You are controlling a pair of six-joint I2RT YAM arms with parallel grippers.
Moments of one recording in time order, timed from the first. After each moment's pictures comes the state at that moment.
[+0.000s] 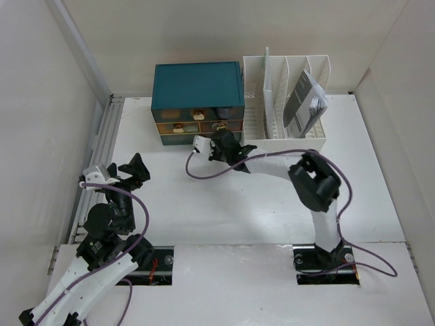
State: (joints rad) left arm -0.71 0.19 0.55 -0.09 -0.92 -0.18; right arm 0.81 2.06 1.40 -0.02 0.31 -0.74
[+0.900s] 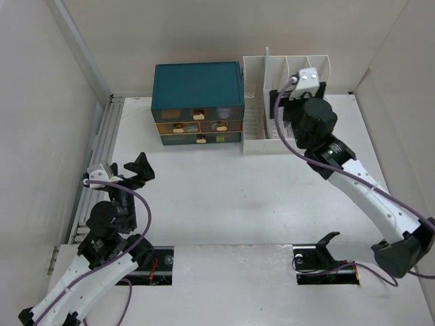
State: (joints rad) left arm -0.71 0.22 0.55 -0.10 -0.90 -0.19; right arm 0.60 1.23 1.29 -0.03 0.52 -0.16
